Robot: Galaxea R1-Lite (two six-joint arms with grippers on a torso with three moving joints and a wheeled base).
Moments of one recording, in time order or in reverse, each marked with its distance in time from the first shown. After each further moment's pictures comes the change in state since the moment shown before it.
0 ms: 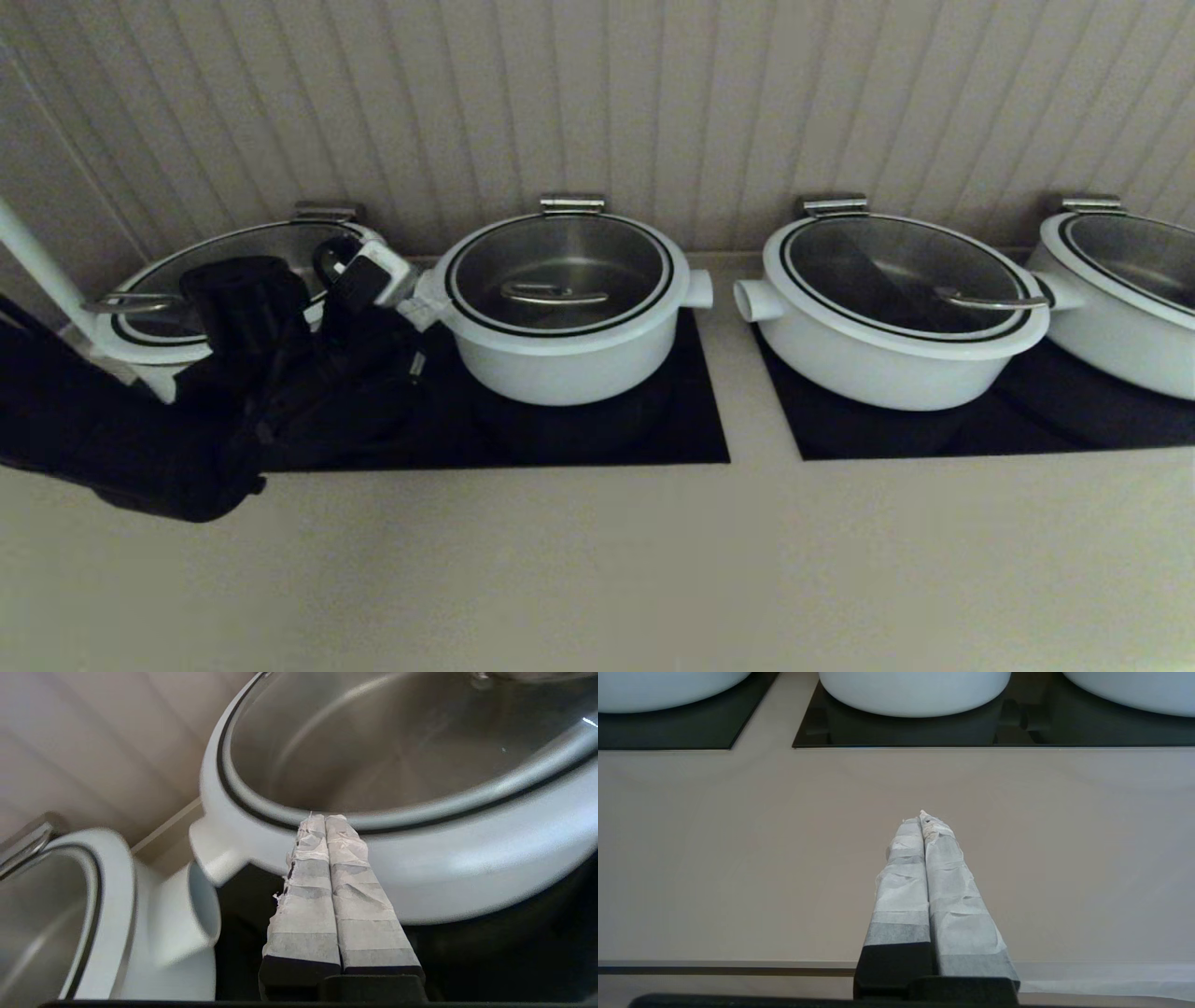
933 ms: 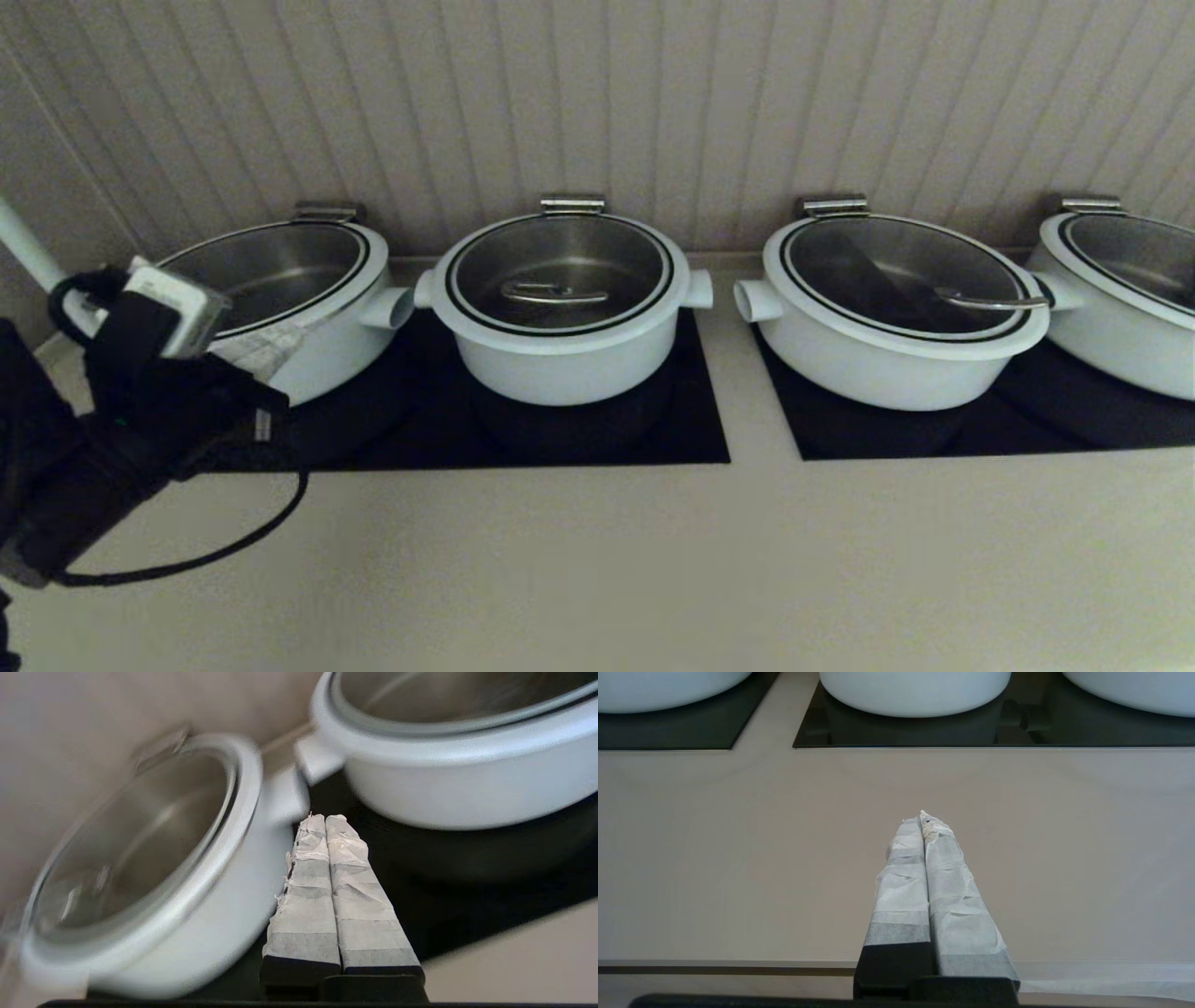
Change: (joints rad) left arm 0.106 -0.450 0.424 -0.004 0.144 -0.087; right arm 0.000 0.000 0.000 0.000 0.000 0.000
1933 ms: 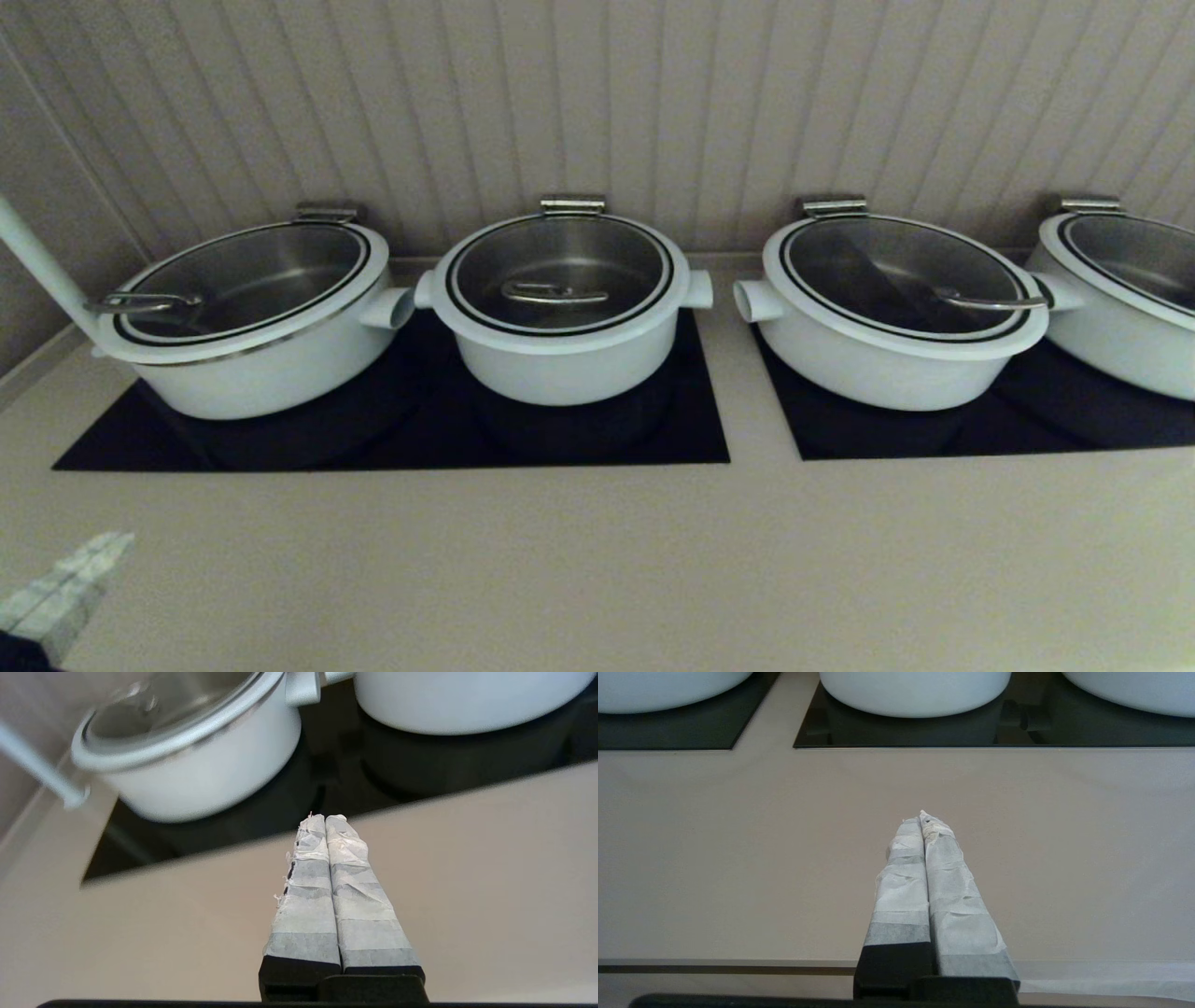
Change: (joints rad) left arm 0.014 -0.768 0.370 0.436 0.102 -0.151; right arm 0.000 0.000 0.000 0.000 0.000 0.000
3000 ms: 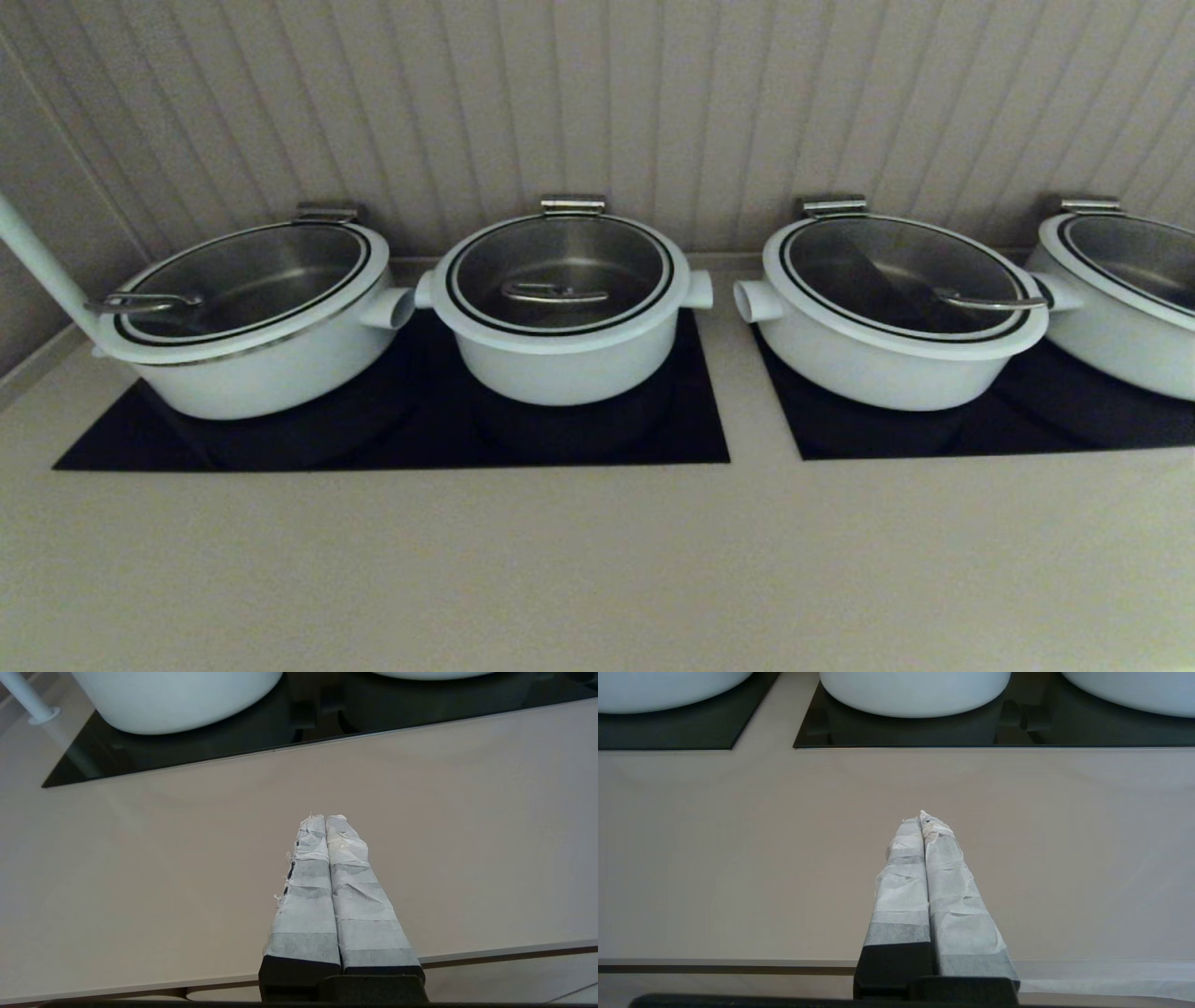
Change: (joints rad) left arm 0.046 -0.659 -0.002 0.657 -0.058 -0.100; right arm 0.000 0.000 0.000 0.000 0.000 0.000
